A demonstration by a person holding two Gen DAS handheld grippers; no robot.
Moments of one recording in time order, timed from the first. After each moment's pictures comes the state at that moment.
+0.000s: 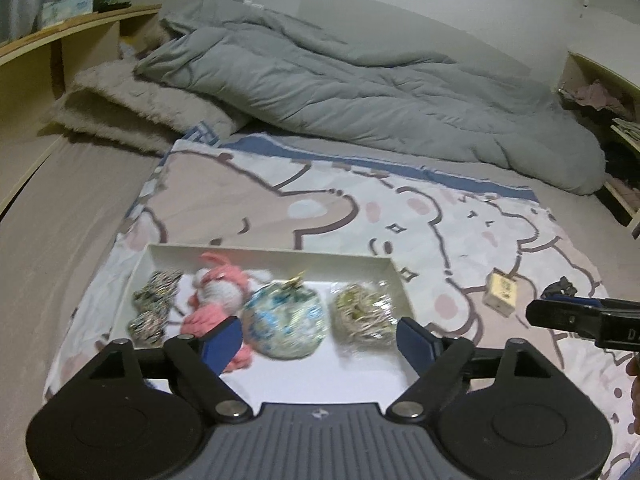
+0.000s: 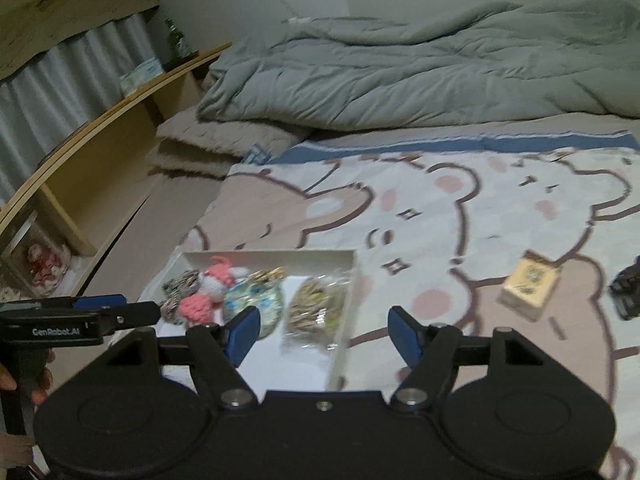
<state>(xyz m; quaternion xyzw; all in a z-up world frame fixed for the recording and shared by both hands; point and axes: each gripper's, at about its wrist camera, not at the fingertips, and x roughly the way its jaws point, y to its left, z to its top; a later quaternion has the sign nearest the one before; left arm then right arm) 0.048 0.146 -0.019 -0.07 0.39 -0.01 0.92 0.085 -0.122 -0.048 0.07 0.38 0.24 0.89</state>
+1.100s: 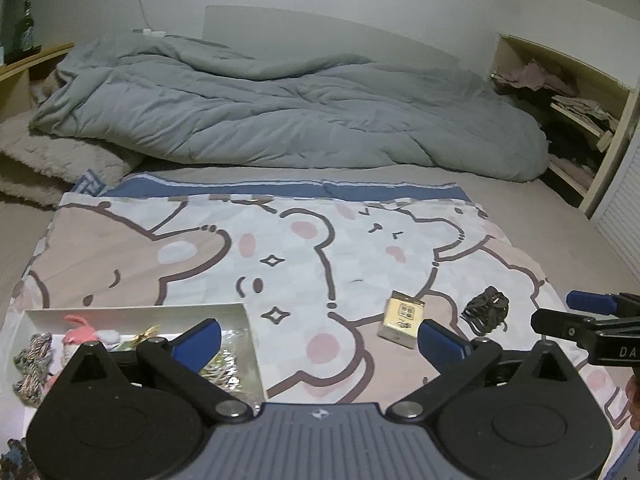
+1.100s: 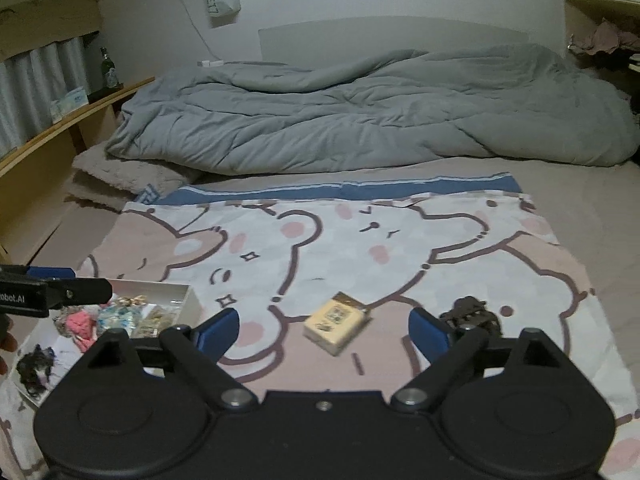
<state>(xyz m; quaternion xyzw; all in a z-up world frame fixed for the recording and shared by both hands) 0.098 0.007 -0.008 -0.04 0.36 -0.09 0.93 0.093 -0.266 -0.032 0.02 0.33 0.13 0.93</state>
